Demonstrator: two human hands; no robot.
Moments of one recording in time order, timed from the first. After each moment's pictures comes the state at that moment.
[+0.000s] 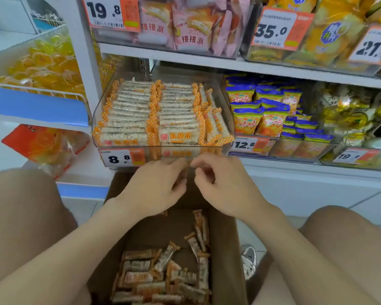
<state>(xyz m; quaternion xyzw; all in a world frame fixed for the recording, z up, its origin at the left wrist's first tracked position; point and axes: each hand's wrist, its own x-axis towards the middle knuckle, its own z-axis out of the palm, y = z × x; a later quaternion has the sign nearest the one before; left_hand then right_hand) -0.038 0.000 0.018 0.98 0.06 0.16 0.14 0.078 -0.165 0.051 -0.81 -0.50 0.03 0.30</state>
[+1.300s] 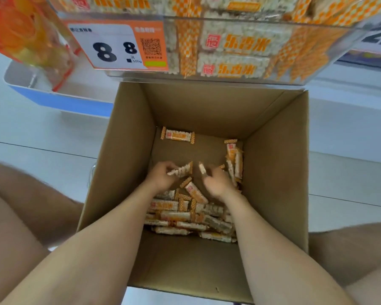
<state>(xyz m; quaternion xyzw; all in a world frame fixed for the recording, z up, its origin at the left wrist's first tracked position) -0.091 0.026 -0.304 0.72 0.45 -0.16 0.50 0.042 -0.126 -0.294 -0.84 -0.17 0.48 0.20</state>
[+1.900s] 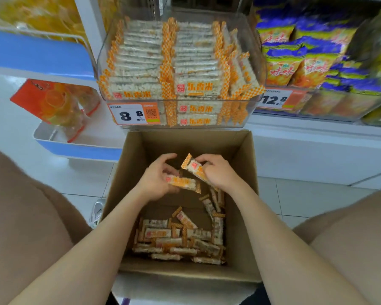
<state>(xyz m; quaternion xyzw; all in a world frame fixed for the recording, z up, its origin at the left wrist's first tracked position) -0.080 0.021 -0.139 0.80 0.30 -0.02 0.51 0.081 -0.125 -0.119 -0.83 -0.29 0.35 0.33</state>
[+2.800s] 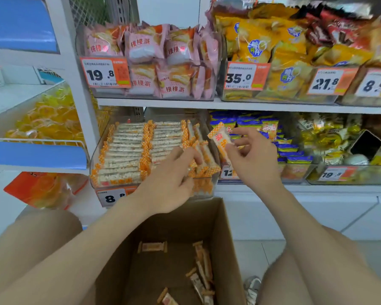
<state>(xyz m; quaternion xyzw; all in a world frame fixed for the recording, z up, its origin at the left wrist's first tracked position) 0.000 -0.013 0.091 0.95 0.02 0.17 0.27 0.157 -0.178 0.103 -0.82 -0.28 -0.11 0.48</state>
